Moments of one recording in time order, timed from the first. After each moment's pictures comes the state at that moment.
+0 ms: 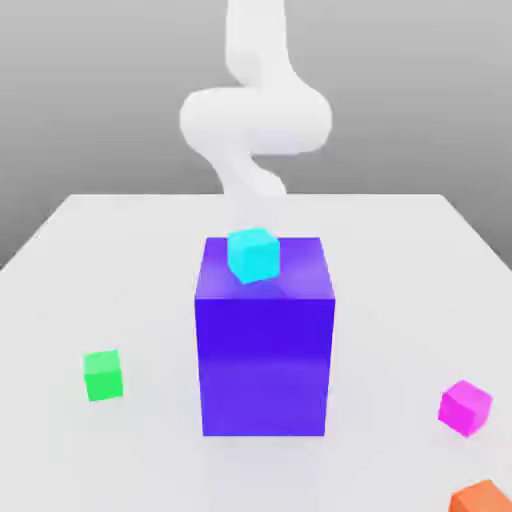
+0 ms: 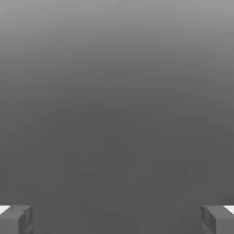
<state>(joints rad) 0.04 -0.71 0.02 -2.32 0.02 2.34 0.79</state>
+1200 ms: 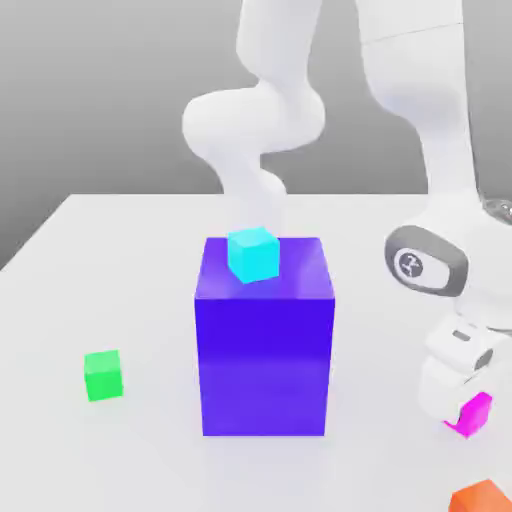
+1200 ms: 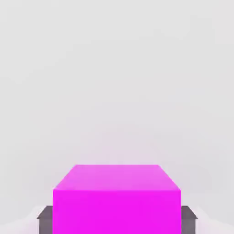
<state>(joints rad) 0.48 0.41 0.16 -2.51 -0.27 2.91 1.01</state>
